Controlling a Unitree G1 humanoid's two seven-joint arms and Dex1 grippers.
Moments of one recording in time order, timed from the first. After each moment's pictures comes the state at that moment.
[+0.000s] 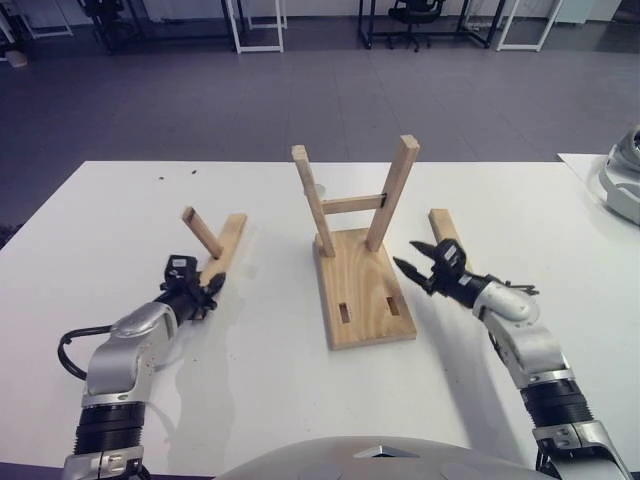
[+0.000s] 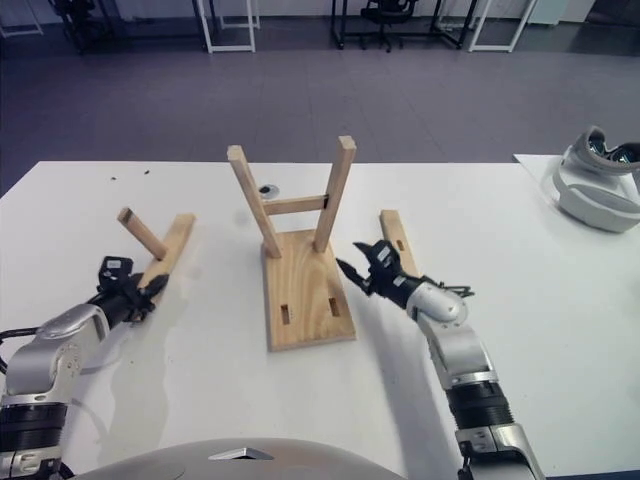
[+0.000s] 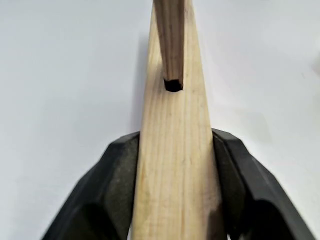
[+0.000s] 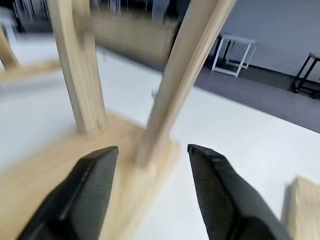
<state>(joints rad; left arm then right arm) 0.01 0.48 0.27 -0.10 -0.35 0.56 -0.37 -0.13 -0.41 -0.03 -0.08 0.39 0.26 0.65</state>
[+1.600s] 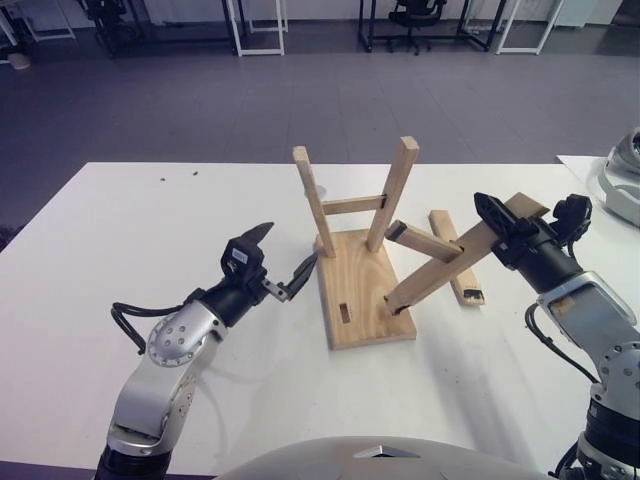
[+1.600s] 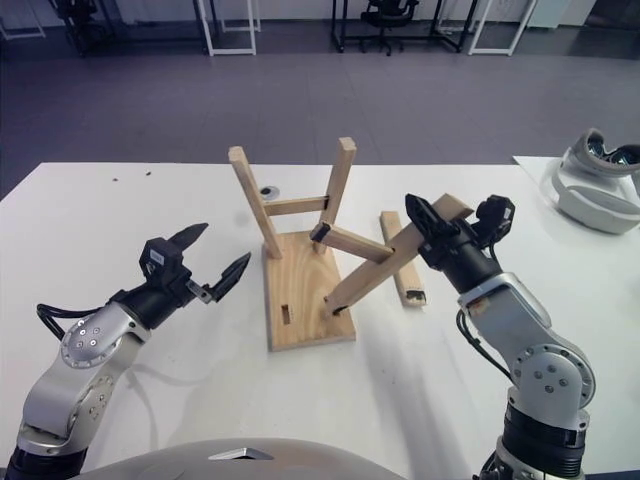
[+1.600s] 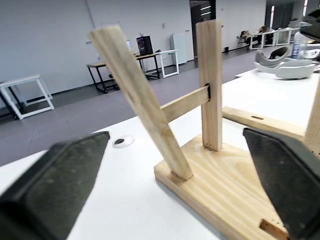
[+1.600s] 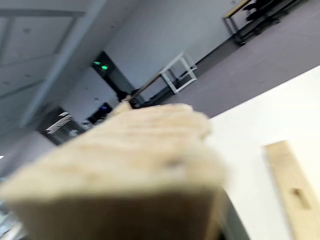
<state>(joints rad) 0.14 0.38 -0.05 -0.64 -0.31 0.38 -0.37 -0.01 -0.42 -0.43 -0.48 1.36 0.73 -0.14</state>
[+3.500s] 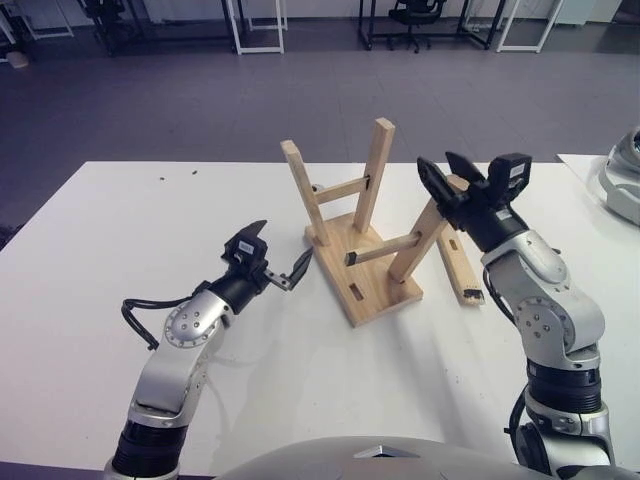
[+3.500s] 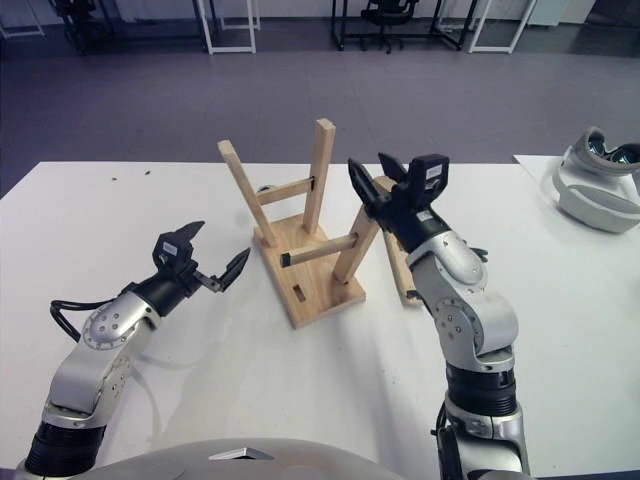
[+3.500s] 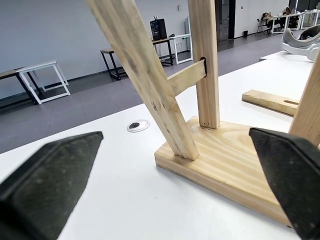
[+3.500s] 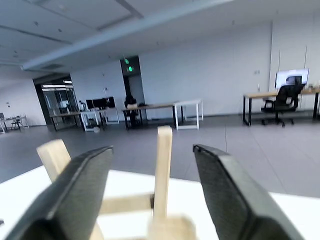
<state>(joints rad) 0.05 0.35 -0.07 -0.46 -0.22 0.34 -0.35 -0.28 -0.34 -0.13 -0.46 0.64 0.51 0.18</state>
